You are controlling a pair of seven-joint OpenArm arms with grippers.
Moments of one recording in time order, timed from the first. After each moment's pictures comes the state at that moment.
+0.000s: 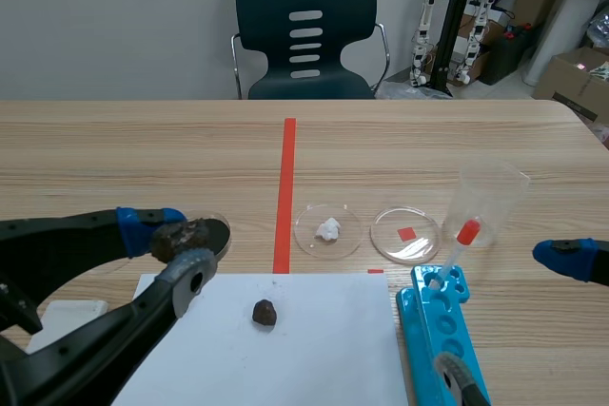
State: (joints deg) left arm 51.9 -50.4 15.1 126.6 -5.8 -2.6 -30.1; right arm -63.1 26.0 11.5 116.8 -2.5 25.3 32.0
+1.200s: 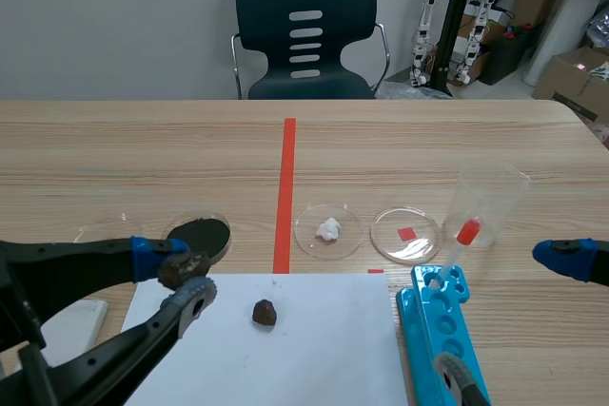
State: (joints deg) left arm 51.6 -50.4 15.1 126.6 -5.9 -2.5 -21.4; right arm -63.1 26.0 11.5 116.8 -2.5 25.3 32.0
